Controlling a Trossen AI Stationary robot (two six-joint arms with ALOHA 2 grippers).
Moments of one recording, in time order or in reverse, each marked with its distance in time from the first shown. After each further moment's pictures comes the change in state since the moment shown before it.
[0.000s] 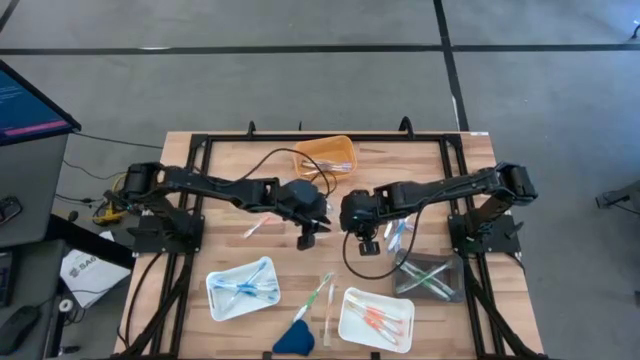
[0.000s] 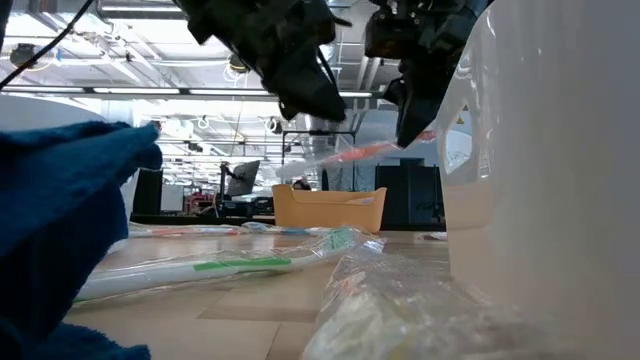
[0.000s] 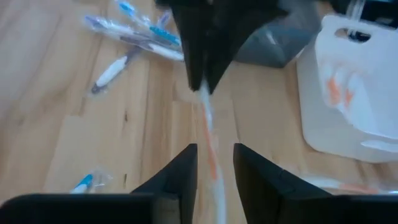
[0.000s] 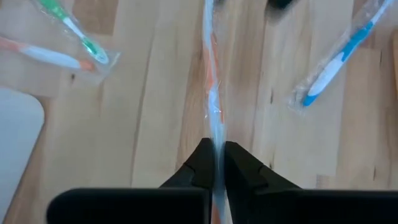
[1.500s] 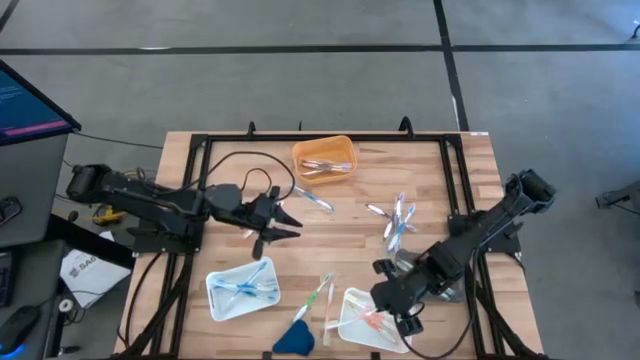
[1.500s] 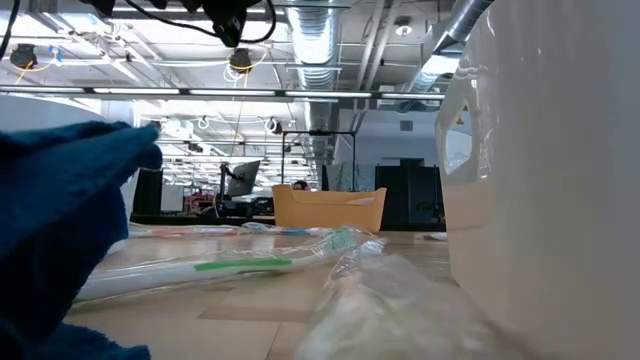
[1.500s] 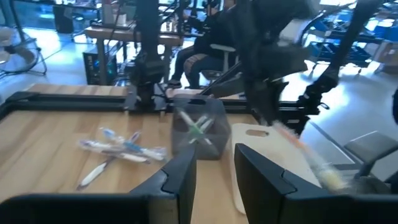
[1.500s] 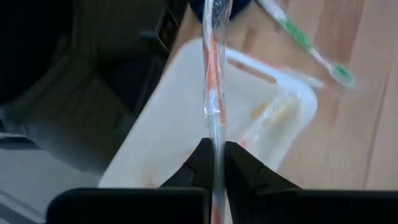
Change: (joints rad) left arm -0.150 -0.537 -0.426 0.437 -0.079 -0.042; right arm 0.571 -0.092 -0.001 0.100 -0.006 0.446
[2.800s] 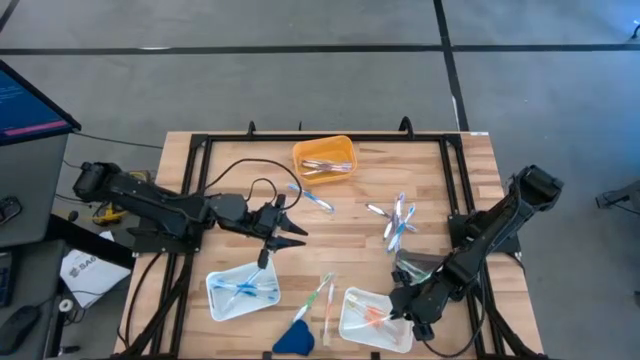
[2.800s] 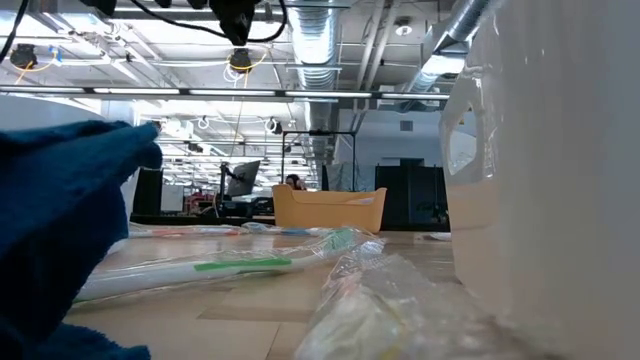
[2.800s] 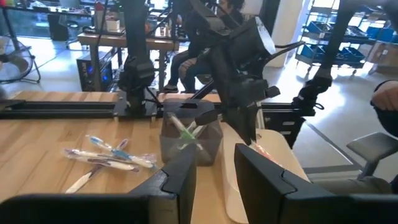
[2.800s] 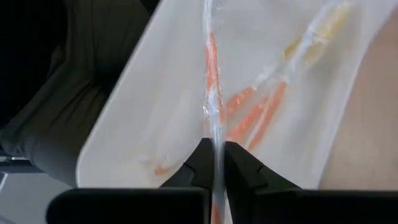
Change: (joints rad) left arm -0.065 0.084 0.001 0.110 -0.062 0.007; right arm 0.169 -0.074 -0.438 0.450 0.126 0.266
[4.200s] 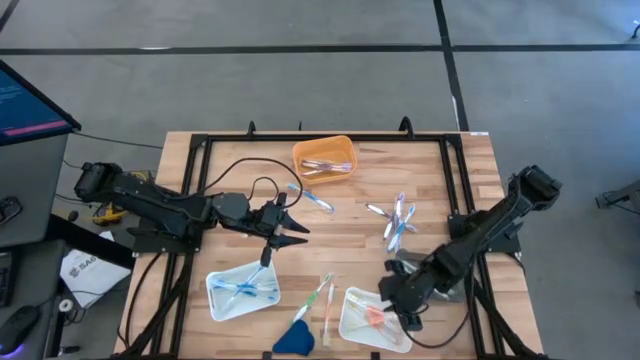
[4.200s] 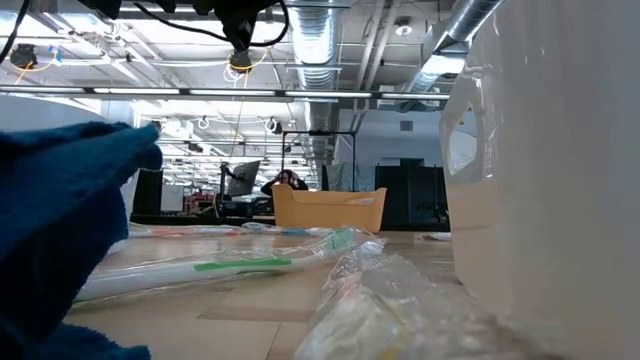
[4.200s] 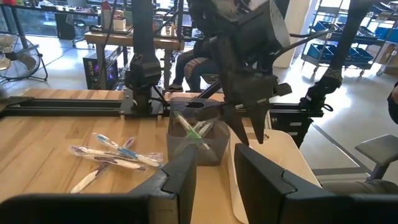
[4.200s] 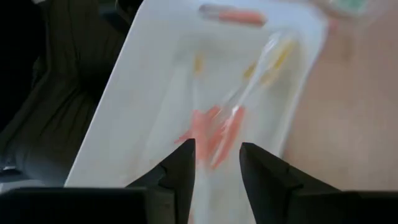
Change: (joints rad) left arm 0.012 0.020 0.000 0.015 0.002 -0.003; right arm -0.117 0.008 0.126 -0.186 -0.066 -0.030
